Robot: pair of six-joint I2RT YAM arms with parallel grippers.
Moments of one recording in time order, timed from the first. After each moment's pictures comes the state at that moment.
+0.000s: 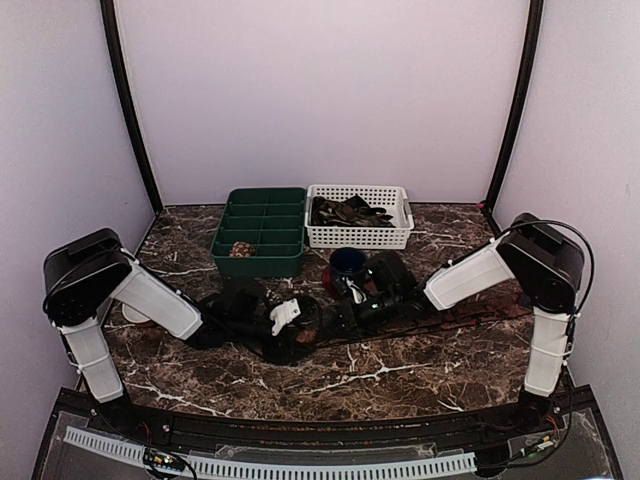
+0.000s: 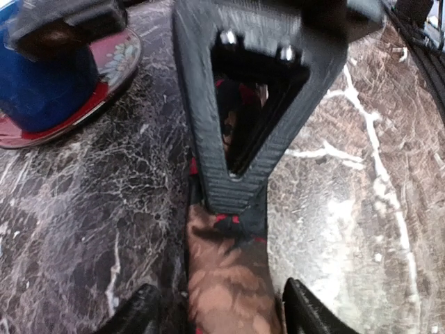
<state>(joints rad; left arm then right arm) -0.85 1.82 0.65 0.50 0.35 0.27 0.82 1.94 0.94 0.23 -0.66 0.73</state>
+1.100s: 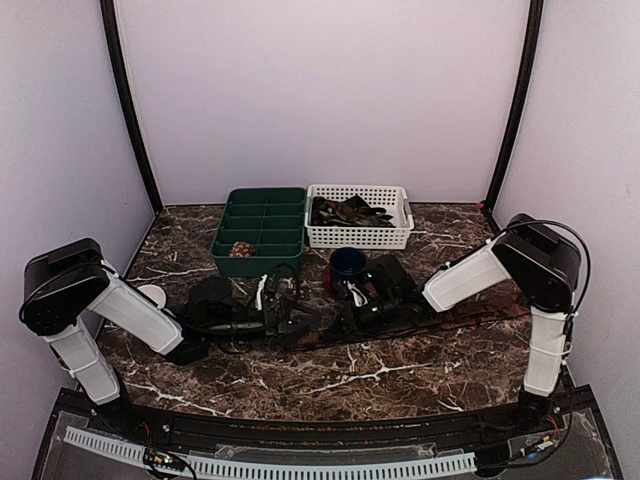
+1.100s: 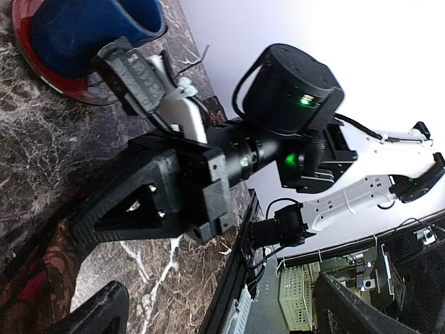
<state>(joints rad) -0.89 1.66 0.47 1.01 0.44 -1.10 0.82 1.96 0.93 0.22 -0.62 0.73</state>
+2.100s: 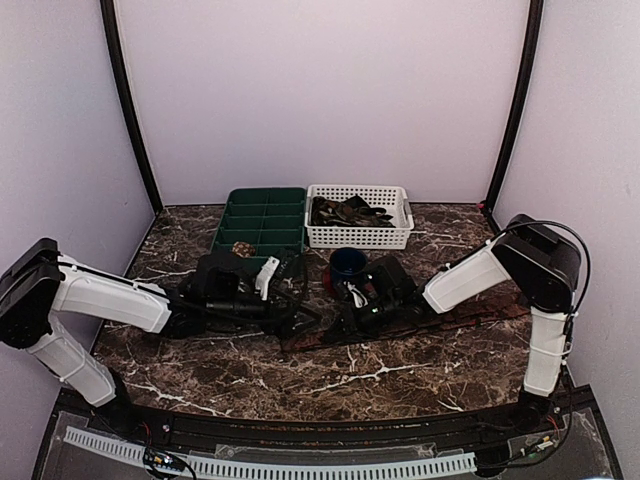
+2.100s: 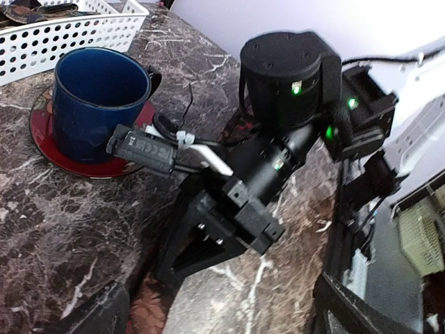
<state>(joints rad) -0.87 1.49 0.65 0.45 0.34 -0.49 0.82 1.96 0.92 0.24 -0.62 0.73</state>
